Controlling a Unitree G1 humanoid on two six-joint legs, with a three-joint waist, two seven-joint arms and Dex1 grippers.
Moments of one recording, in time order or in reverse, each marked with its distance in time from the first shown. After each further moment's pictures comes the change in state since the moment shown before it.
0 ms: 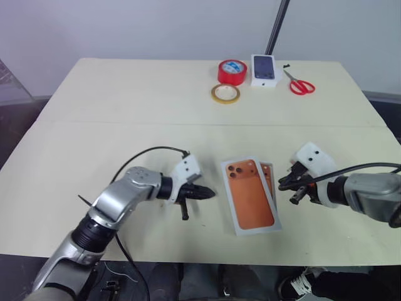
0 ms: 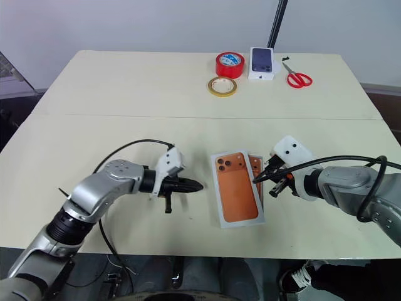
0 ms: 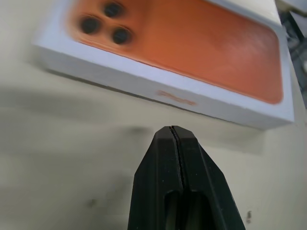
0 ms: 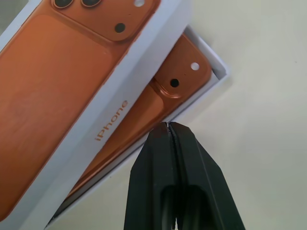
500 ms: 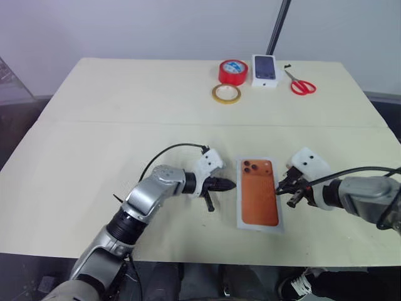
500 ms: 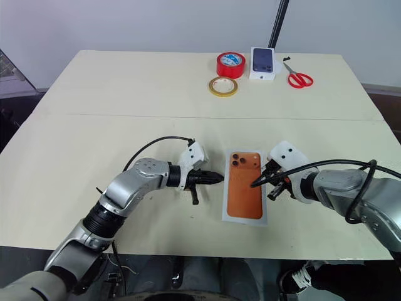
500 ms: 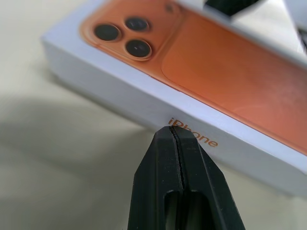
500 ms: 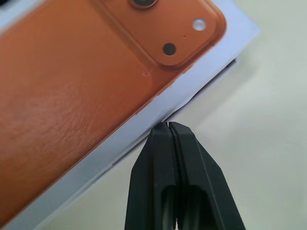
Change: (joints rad) left arm -0.060 -0.250 0.045 0.170 0.054 -0.030 0.107; right arm 0.002 0.091 0.002 -0.022 -0.128 0.093 0.042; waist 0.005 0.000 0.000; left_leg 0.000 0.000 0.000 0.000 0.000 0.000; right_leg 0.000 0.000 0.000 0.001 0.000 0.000
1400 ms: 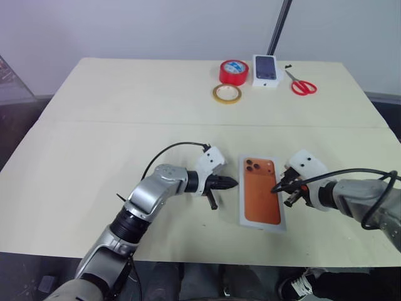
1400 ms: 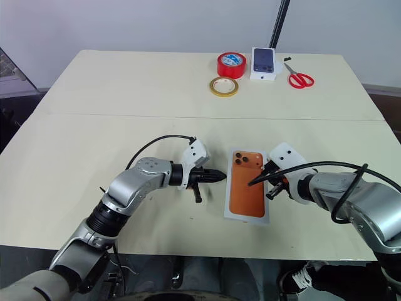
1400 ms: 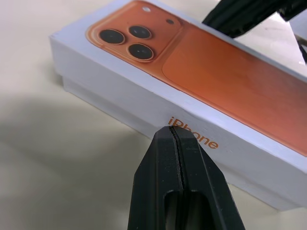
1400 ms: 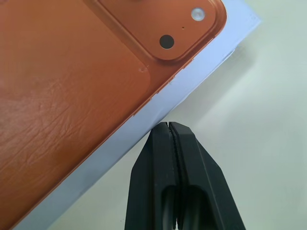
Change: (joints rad) left arm -0.004 -0.013 -0.008 0.003 0.011 0.021 0.006; right arm -0.003 0.120 -0.009 -0.006 -0.163 0.074 0.046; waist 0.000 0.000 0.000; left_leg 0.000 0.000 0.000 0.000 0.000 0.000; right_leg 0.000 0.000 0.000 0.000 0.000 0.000
